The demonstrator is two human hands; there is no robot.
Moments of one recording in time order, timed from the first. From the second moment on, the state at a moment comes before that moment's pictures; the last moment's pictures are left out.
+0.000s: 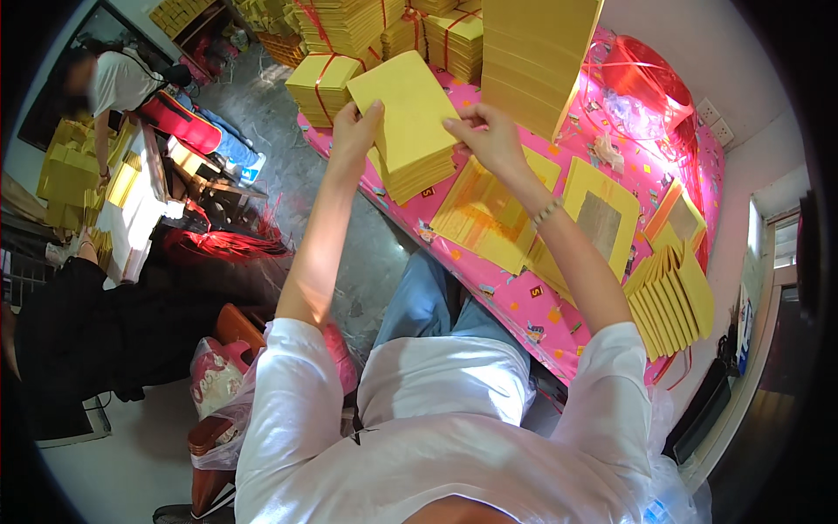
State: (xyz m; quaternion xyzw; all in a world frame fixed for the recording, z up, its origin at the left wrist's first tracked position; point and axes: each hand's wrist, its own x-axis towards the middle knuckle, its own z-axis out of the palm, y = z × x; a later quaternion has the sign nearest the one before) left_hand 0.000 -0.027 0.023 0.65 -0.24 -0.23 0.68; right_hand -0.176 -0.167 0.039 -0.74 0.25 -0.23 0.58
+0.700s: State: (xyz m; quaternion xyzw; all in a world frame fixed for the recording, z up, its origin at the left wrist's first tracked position) left_hand 0.027 -0.034 -0.036 0.81 -0.15 -0.11 0.55; right_hand -0.280 -0.169 0.015 -0.96 0.17 -0.07 0.22
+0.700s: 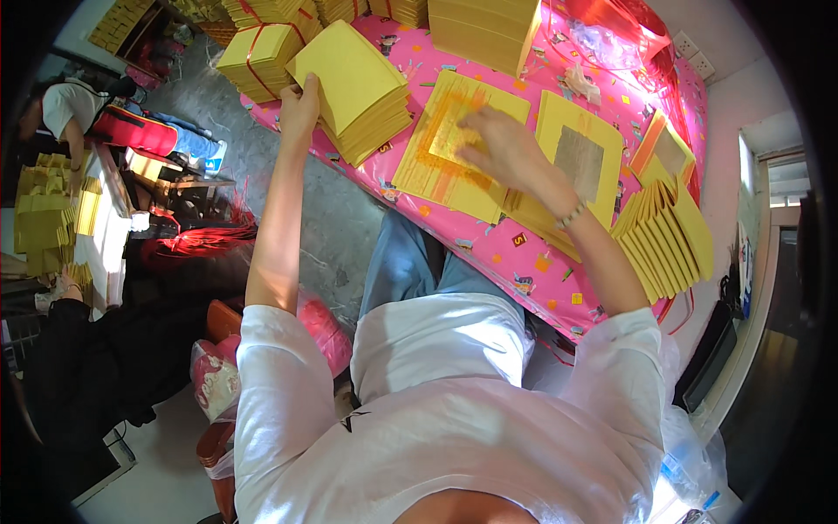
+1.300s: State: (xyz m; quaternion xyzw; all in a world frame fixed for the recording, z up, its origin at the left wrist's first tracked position) left_hand -0.150 0.011 -0.019 0.65 -0.68 -0.03 0.34; right_hand -0.339 -0.125 -0.011 -0.99 0.09 -0.03 0.11
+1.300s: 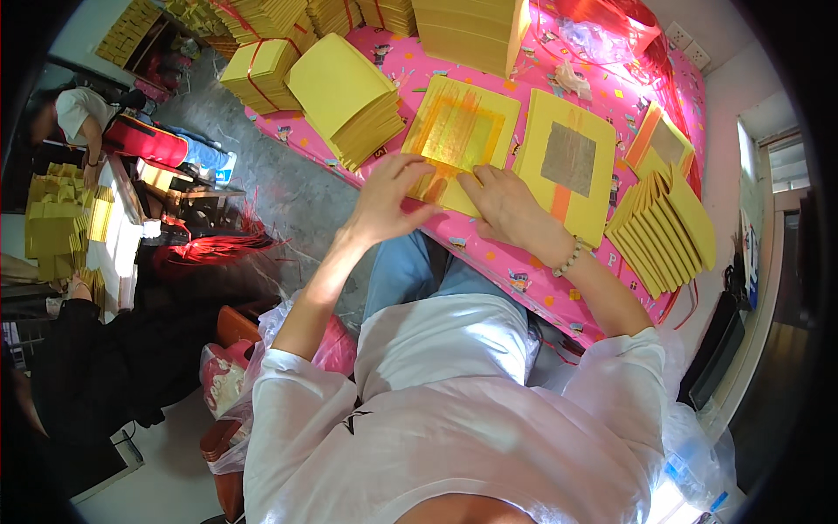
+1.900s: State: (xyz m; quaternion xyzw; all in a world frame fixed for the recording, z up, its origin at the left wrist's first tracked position) left_hand -0.155 -0.009 -0.029 0.70 -0.62 -0.05 0.34; right_hand -0.336 -0.147 0.020 -0.91 0.17 -0.24 0.28
